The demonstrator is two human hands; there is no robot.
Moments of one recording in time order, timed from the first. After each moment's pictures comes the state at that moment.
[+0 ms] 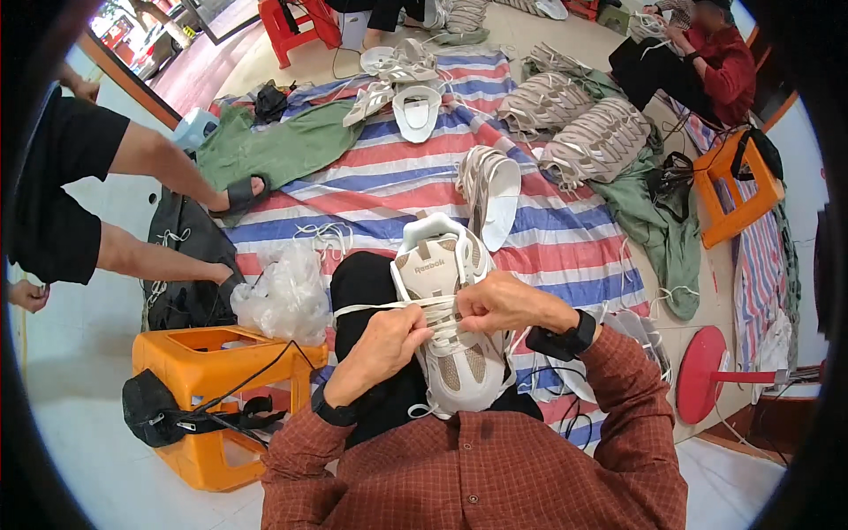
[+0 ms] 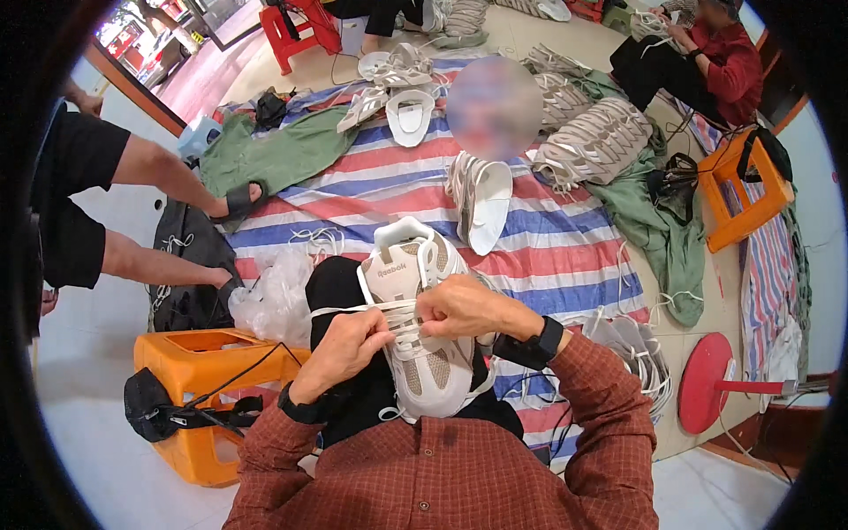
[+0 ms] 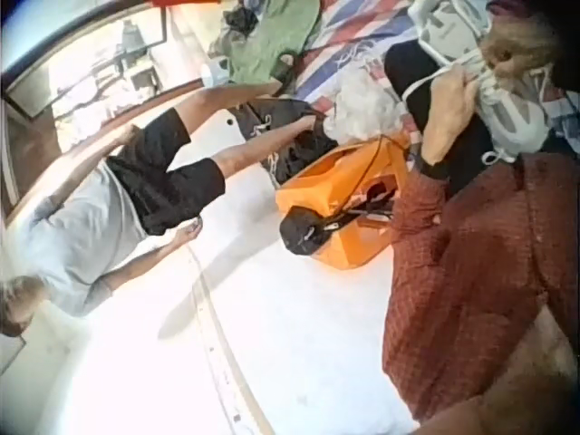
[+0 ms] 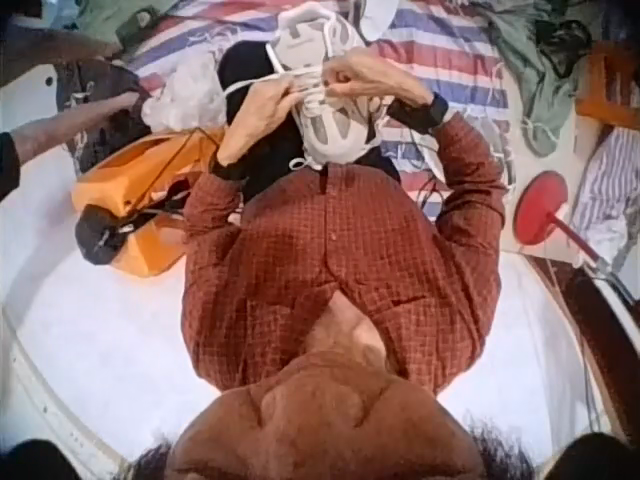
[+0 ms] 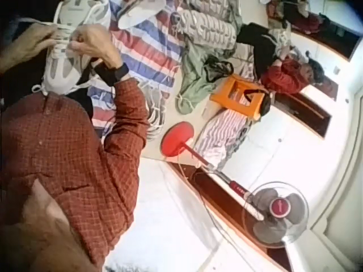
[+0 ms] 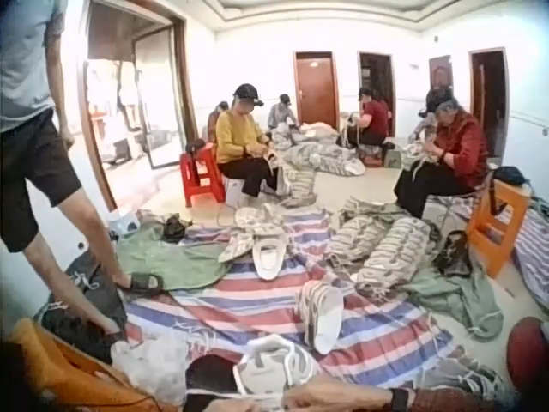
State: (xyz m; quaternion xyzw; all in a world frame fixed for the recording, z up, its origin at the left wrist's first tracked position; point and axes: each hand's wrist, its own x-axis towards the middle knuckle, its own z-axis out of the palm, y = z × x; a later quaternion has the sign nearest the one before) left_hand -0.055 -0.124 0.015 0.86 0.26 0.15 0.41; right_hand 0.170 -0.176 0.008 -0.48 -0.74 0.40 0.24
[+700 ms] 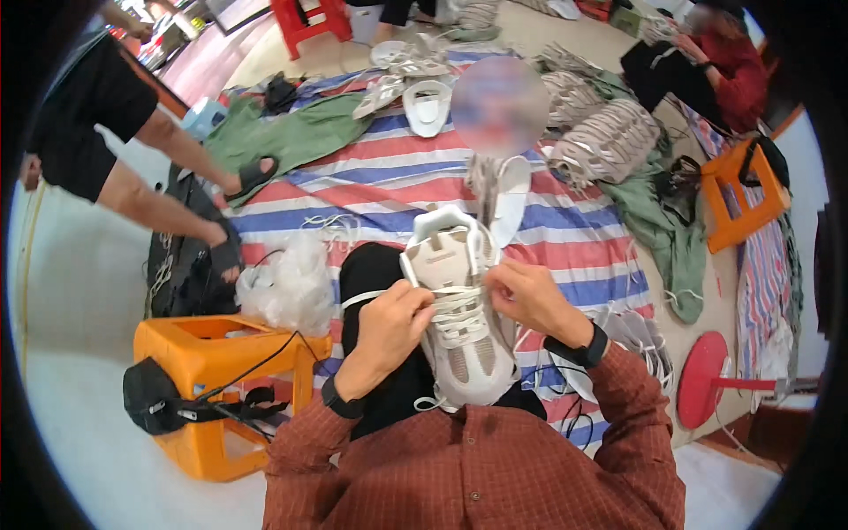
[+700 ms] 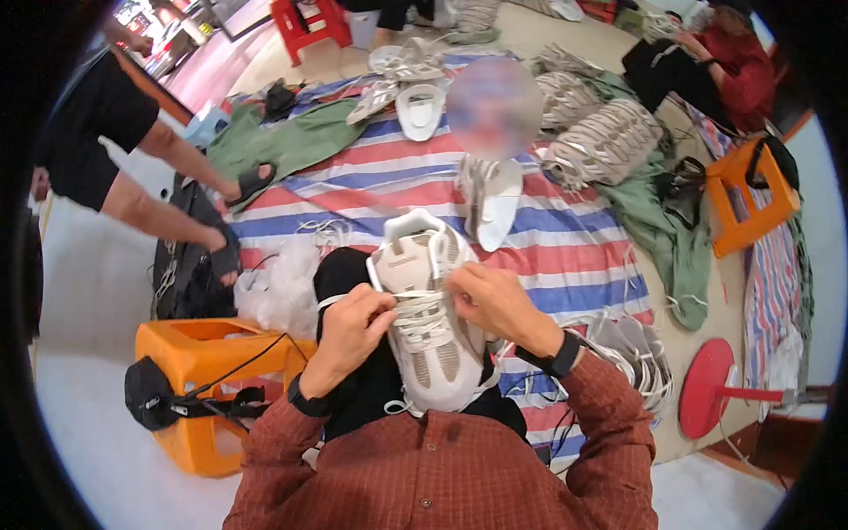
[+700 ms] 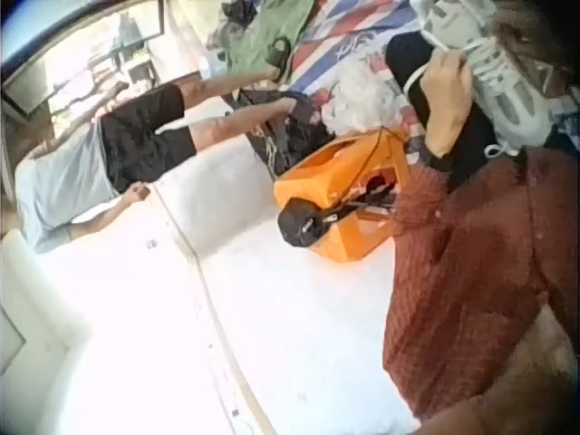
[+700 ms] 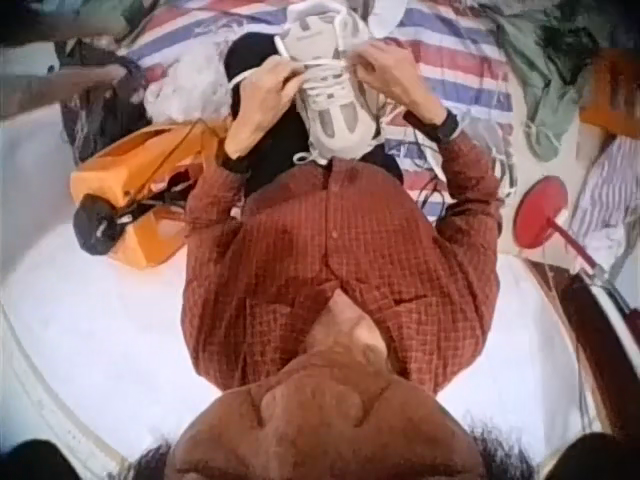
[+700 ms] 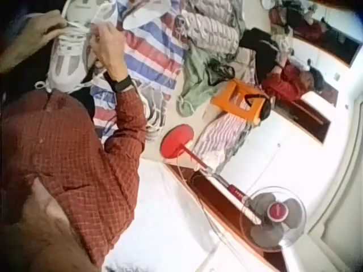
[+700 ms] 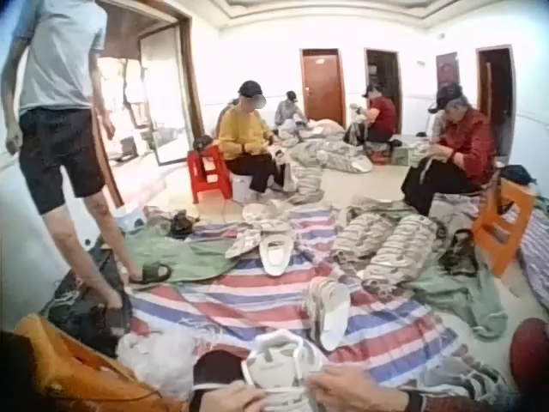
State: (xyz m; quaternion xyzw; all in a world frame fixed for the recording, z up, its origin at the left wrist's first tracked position) left_hand -0.054 -0.127 0.006 0.87 0.33 0.23 0.28; right_hand 0.171 -0.201 -0.016 -0.58 -0.71 0.17 0.37
